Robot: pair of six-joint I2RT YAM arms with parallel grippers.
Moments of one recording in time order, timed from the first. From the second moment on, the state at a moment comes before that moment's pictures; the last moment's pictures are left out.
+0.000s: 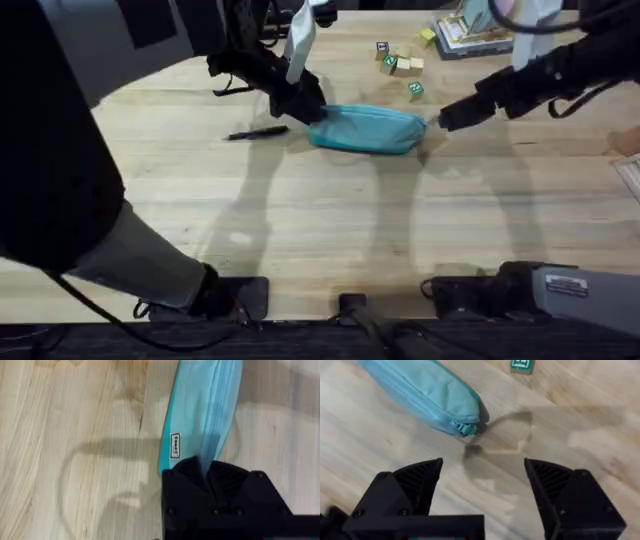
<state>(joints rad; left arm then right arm) -0.22 1.78 1.25 -0.77 0.72 1.09 -0.09 1.42 1.16 -1.01 -0.37 -0.51</state>
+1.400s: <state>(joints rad) -0.22 1.78 1.25 -0.77 0.72 1.09 -0.09 1.71 1.16 -0.94 -0.67 -0.81</state>
